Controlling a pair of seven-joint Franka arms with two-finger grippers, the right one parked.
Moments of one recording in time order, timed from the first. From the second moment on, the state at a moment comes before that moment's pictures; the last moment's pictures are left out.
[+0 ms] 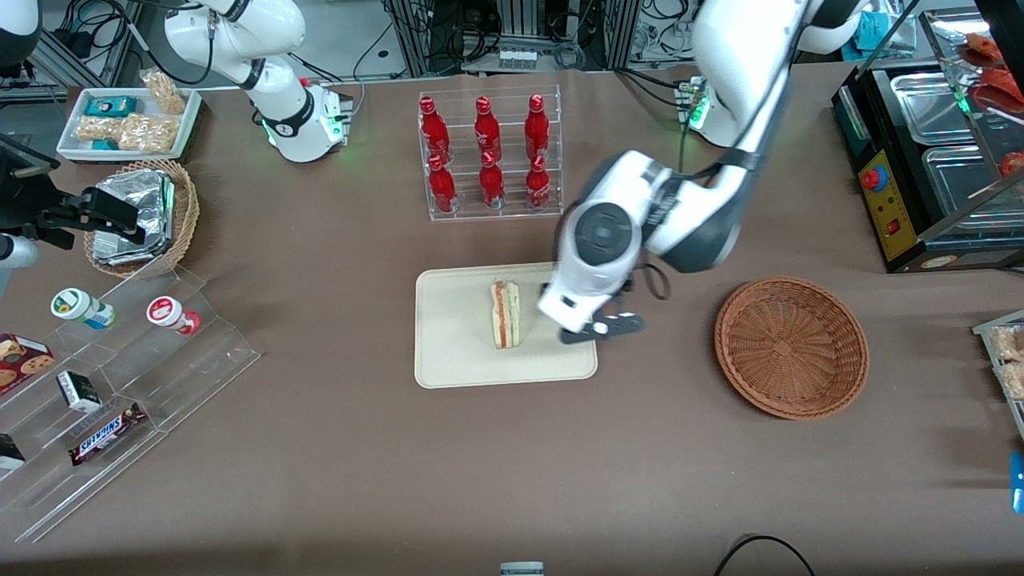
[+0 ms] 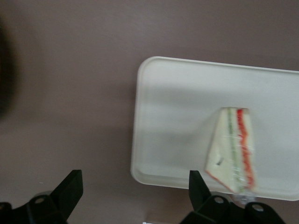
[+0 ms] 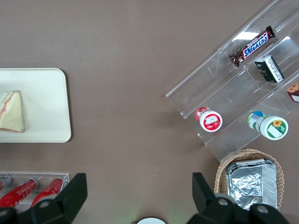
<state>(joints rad) -0.54 0.50 -0.05 -1.47 -0.05 1.81 -0.71</state>
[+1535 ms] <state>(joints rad) 0.02 -0.06 -0.05 -1.62 0.03 1.57 0.02</state>
